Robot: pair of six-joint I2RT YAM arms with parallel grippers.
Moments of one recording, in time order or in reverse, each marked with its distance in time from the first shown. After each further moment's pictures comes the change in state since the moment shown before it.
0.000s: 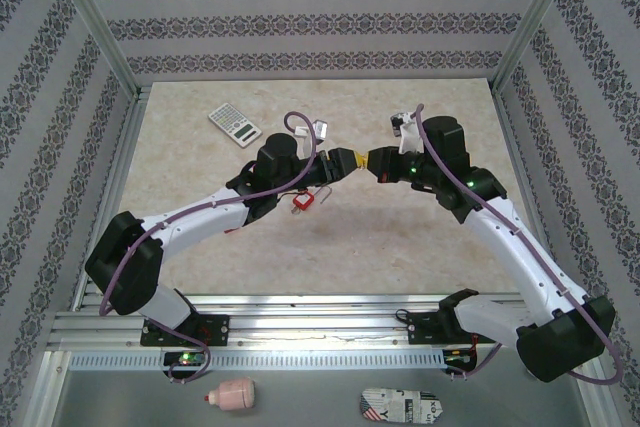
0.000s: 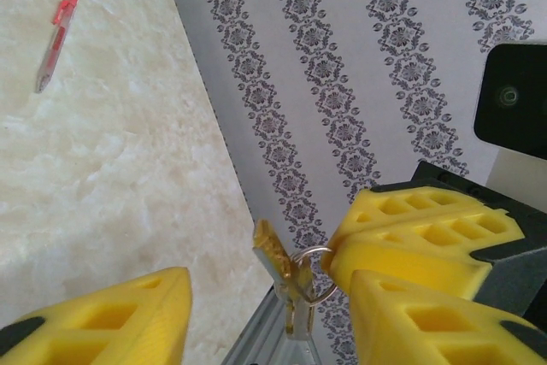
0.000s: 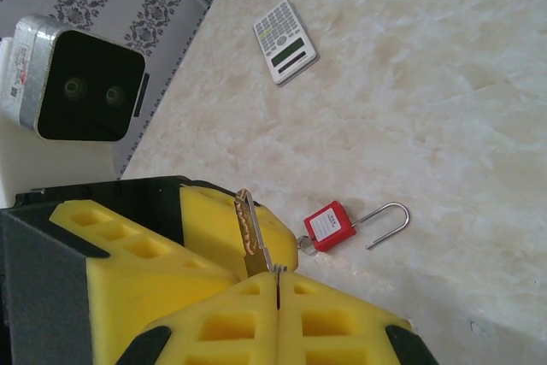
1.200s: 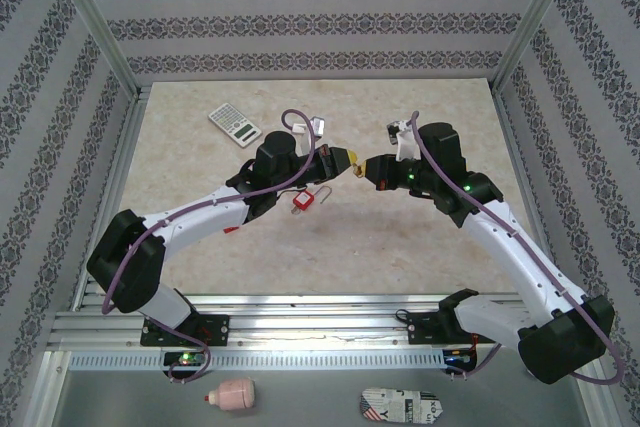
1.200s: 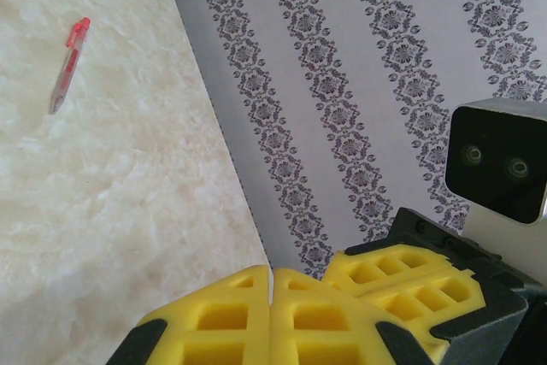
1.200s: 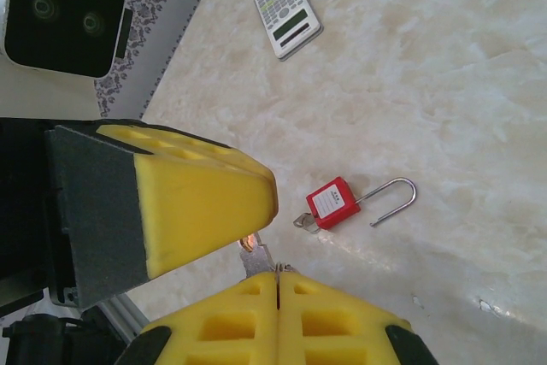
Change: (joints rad) left arm 0.019 0.013 0.004 0.017 -0.018 0.009; right arm 0.013 -0.011 -0.046 0.003 -0.018 0.000
